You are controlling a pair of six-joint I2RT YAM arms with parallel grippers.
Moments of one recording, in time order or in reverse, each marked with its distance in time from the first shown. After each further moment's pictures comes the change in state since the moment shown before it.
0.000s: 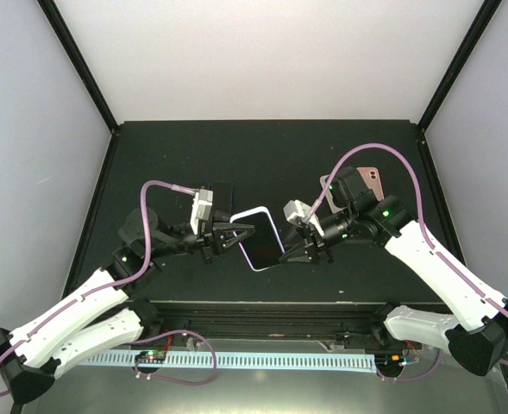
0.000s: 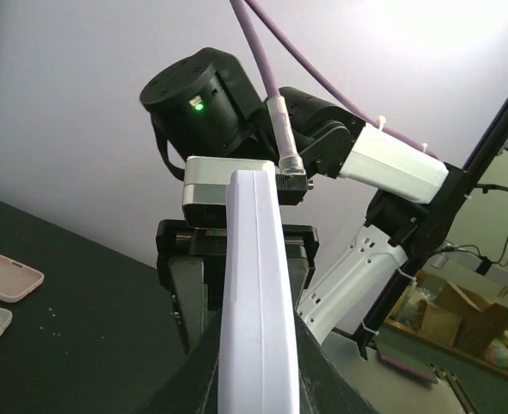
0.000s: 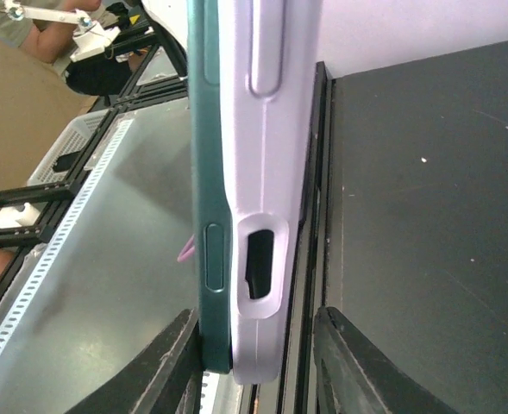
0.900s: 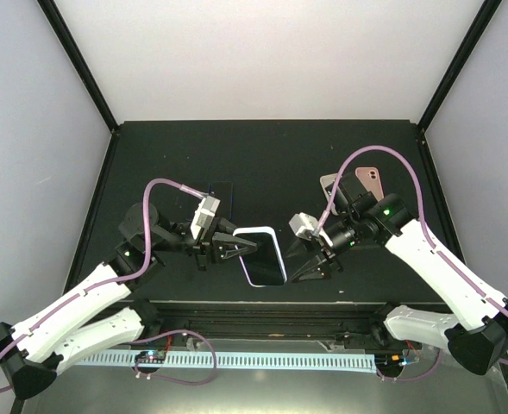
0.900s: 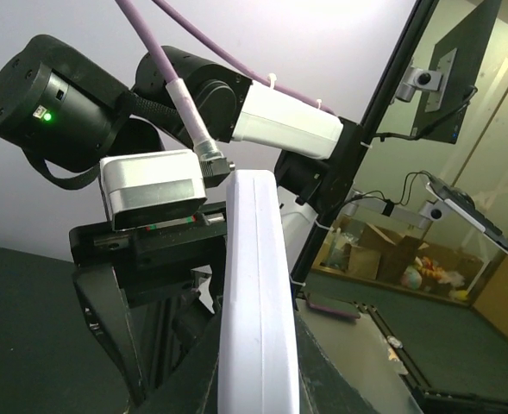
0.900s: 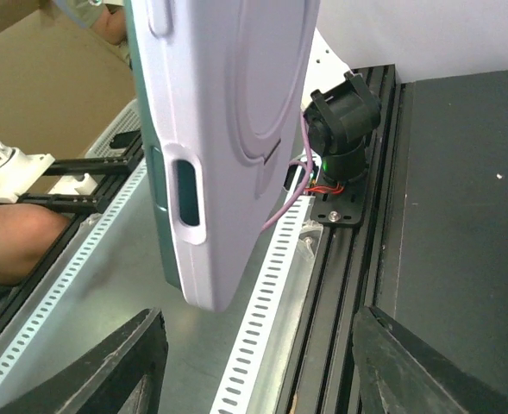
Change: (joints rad) left arm 0.003 0.052 0.051 0.048 0.265 0.008; right arm 0.000 0.006 0.025 -0.235 -0.117 -0.269
